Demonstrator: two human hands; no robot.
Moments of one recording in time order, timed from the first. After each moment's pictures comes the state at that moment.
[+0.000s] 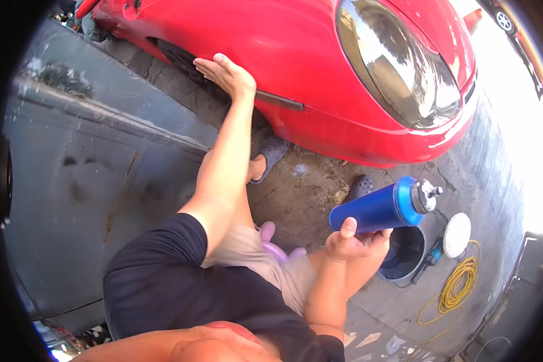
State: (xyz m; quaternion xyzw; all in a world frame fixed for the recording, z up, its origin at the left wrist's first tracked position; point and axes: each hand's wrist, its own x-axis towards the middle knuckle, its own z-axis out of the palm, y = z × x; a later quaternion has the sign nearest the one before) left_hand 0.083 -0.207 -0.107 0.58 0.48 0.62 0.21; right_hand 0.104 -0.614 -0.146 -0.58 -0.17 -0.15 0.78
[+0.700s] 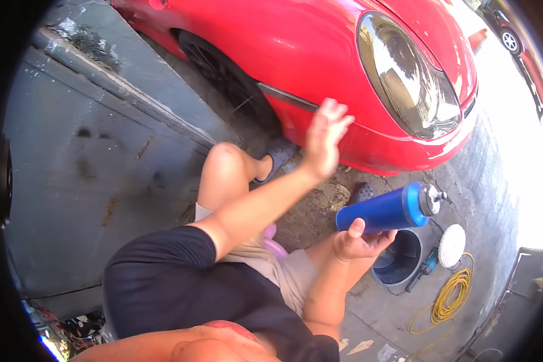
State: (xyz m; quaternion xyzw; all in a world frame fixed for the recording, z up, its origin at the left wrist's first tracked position) left_hand 0.116 -0.439 -0.122 0.46 0.17 0.48 0.73; right_hand 0.096 -0.620 -0.144 -0.53 -0.17 -0.18 0.81
